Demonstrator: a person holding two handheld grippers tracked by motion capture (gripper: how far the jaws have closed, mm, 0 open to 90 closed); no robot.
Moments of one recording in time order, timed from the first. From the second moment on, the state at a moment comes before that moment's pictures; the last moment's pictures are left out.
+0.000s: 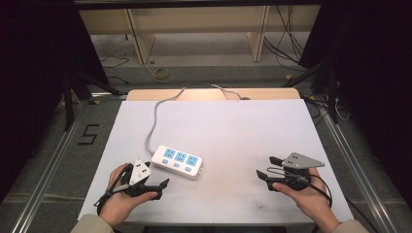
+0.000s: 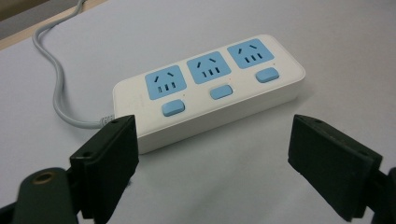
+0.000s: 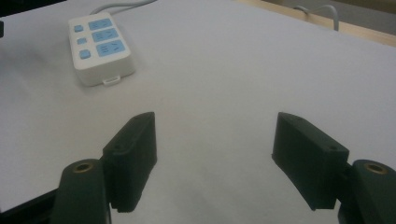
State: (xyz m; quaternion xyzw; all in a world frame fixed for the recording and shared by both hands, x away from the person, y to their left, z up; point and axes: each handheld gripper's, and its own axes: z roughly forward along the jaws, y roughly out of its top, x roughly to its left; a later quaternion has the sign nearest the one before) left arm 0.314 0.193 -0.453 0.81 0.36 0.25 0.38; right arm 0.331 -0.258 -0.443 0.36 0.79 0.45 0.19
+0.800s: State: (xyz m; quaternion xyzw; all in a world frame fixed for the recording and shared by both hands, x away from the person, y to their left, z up) left arm 0.329 0.185 -0.433 0.81 0.39 0.27 0.35; right arm 0.331 -0.260 -0.444 0.37 0.79 0.44 0.19
